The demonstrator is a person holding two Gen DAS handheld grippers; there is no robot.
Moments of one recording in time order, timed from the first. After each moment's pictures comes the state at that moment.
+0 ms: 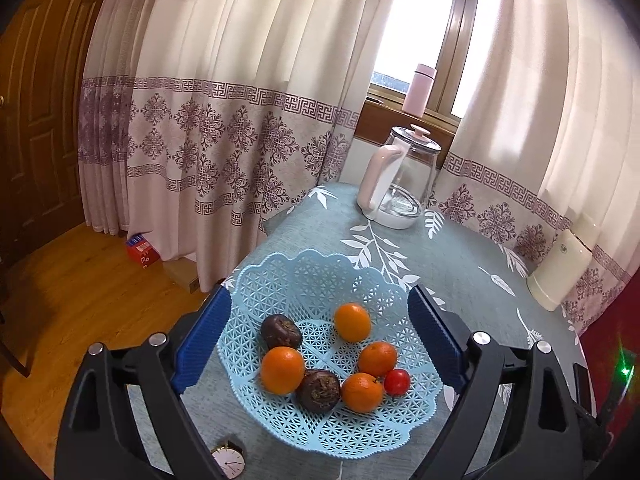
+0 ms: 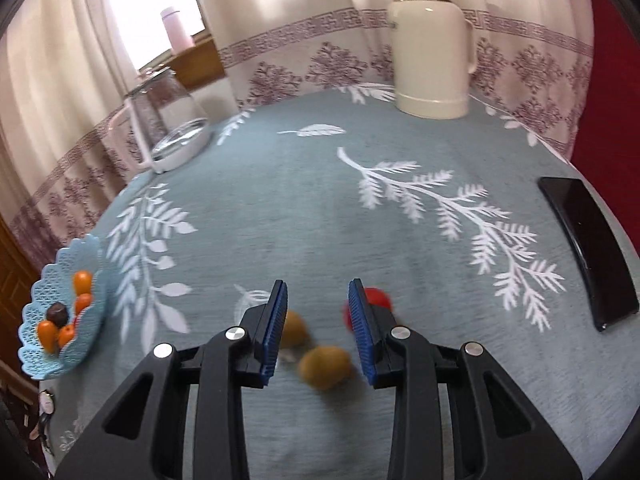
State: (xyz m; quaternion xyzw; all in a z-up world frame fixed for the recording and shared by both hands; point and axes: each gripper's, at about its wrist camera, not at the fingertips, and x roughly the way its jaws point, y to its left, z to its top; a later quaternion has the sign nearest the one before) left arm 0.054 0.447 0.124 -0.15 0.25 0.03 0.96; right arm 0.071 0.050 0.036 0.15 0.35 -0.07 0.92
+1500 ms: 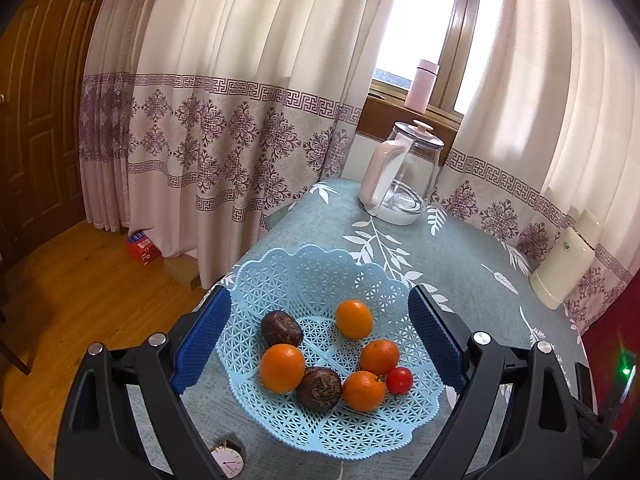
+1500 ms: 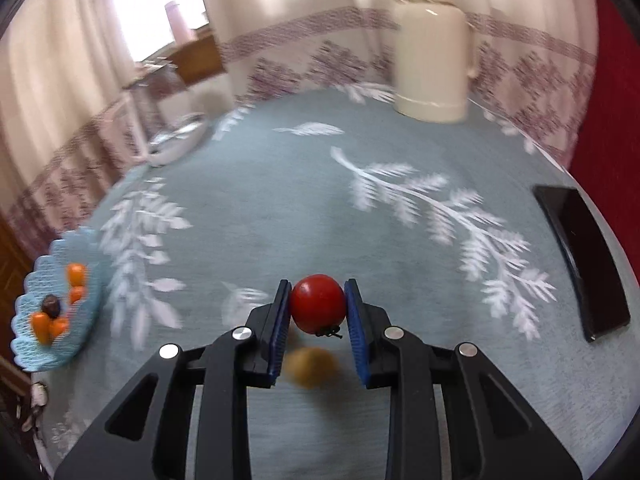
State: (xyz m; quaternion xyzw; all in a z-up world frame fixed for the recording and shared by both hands) left arm 0.055 0.450 0.118 -0.15 0.25 0.04 0.96; right arm 0.068 0.059 0.044 0.13 0.35 -0.05 0.93
